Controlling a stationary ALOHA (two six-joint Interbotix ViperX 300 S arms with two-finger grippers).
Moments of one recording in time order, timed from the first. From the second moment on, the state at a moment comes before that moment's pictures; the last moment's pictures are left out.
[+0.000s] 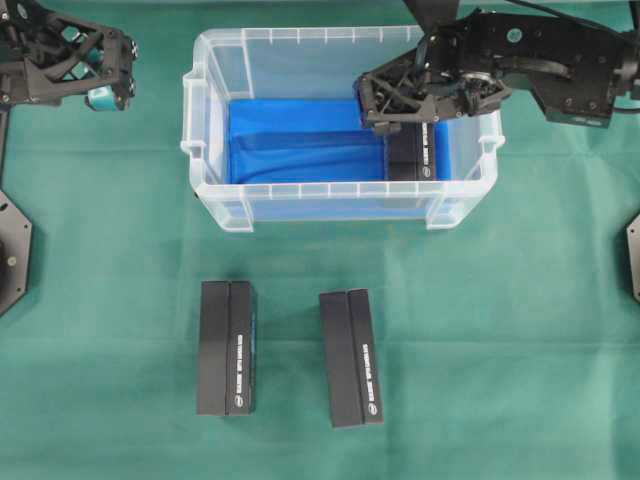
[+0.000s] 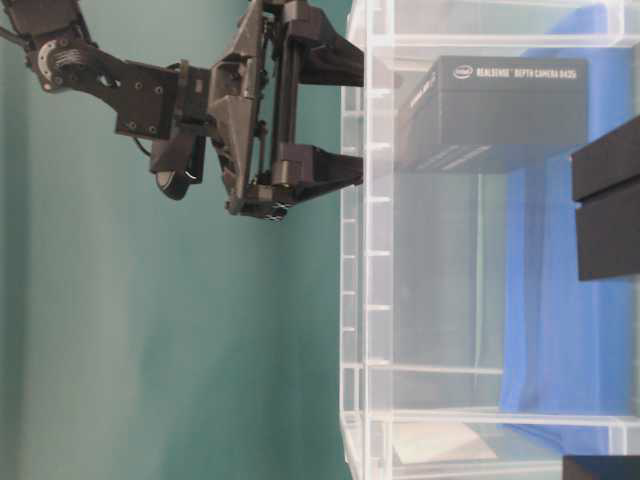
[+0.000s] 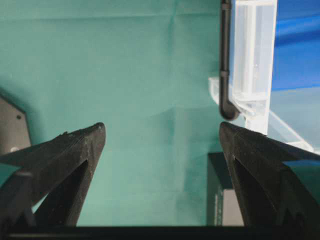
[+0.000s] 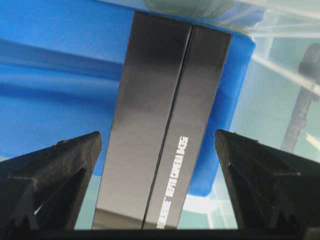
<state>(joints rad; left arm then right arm) 0.31 -0.43 0.33 0.18 1.44 -1.26 -0.29 0.05 0.20 -0.23 1.06 1.32</state>
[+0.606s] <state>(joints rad) 0.31 -0.43 0.33 0.18 1.44 -1.25 -0.30 0.09 0.25 -0.23 0.97 1.35</state>
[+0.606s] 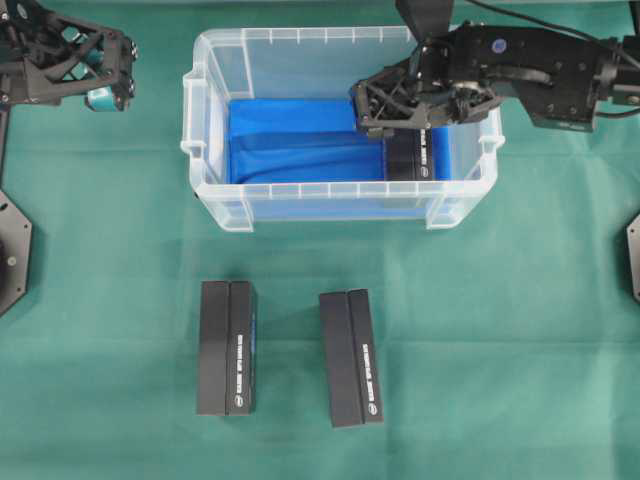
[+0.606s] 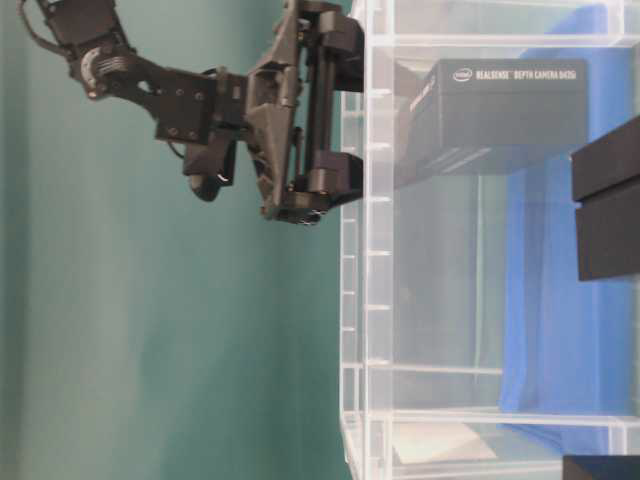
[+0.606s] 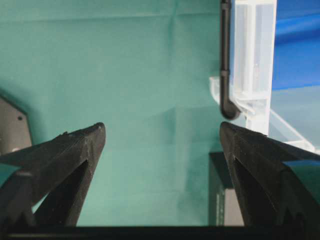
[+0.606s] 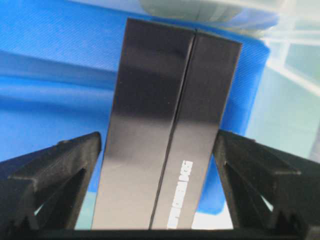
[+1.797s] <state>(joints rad) 0.31 -0.43 0.34 0.18 1.44 -1.25 -0.29 0.12 0.23 -0.24 0.99 1.37</state>
